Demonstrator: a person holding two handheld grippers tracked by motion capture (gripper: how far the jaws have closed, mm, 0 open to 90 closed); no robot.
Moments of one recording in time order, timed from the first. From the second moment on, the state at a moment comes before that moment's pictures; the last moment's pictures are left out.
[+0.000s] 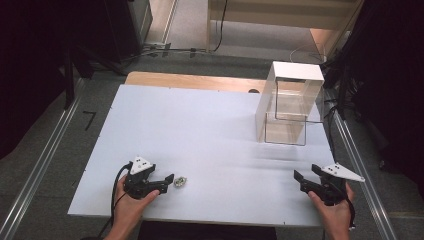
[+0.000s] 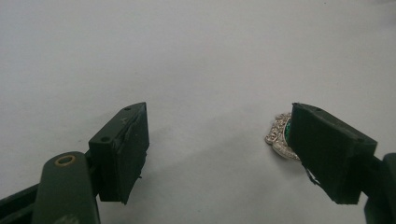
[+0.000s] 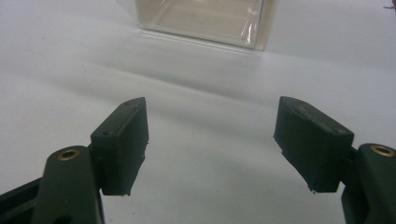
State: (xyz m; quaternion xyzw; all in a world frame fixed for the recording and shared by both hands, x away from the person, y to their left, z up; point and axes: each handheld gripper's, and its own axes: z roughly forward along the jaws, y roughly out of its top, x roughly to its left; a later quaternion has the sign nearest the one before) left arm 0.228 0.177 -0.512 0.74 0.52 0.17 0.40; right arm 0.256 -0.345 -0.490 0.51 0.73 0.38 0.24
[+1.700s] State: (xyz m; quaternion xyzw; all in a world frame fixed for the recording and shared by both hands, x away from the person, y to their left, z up) left arm 0.221 0.143 -0.515 0.78 0.46 0.17 0.39; right arm 0.256 -0.344 -0.490 0.51 0.73 0.38 0.24
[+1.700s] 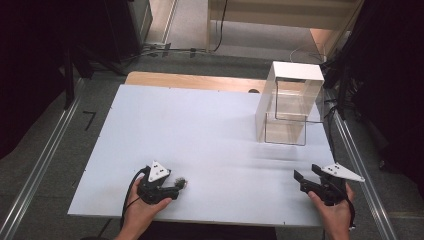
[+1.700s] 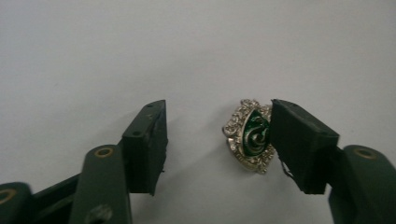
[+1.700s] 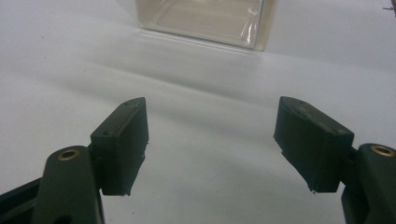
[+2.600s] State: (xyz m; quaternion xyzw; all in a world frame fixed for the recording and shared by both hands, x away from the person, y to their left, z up) left arm 0.216 0.145 -0.506 0.77 0.44 0.11 0.45; right arm 0.256 -0.345 -0.489 0.51 0.73 0.38 0.24
